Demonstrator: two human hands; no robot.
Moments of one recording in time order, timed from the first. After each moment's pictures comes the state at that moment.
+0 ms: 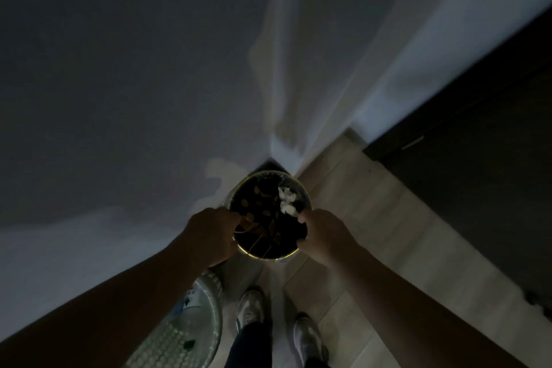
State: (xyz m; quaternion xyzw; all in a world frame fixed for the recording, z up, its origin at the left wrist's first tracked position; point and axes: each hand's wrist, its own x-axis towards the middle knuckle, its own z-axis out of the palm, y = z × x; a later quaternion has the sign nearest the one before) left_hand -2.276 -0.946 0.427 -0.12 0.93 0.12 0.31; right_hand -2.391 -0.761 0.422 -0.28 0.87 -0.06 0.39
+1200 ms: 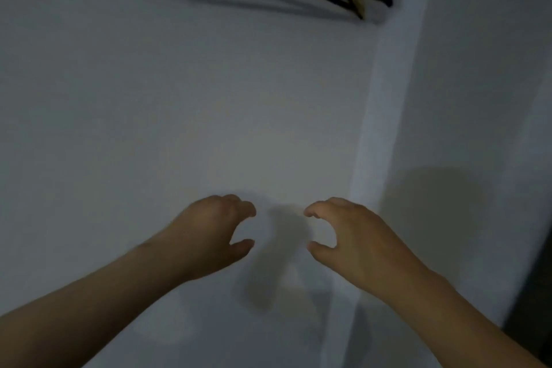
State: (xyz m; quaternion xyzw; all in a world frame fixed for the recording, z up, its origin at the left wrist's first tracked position) left_hand -2.104 -0.820 1.109 -0.29 0.93 -0.09 -0.18; right_hand -2.298 -0.689 1.124 -0.68 0.70 -0.19 -0.09
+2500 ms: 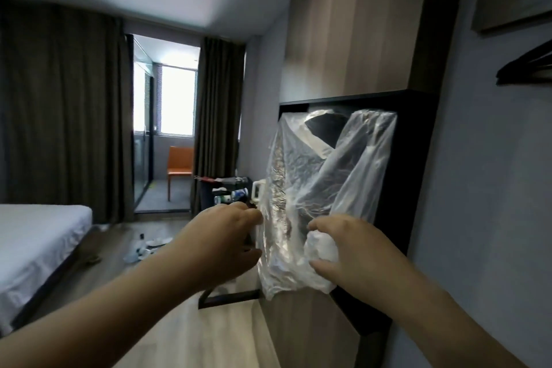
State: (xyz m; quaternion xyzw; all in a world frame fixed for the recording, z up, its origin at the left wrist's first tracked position) left_hand -1.302 -0.543 1.156 -0.84 0.48 -0.22 -0.11; right_hand -1.421 -0.716 1.162 -0.97 0.06 -0.22 0.02
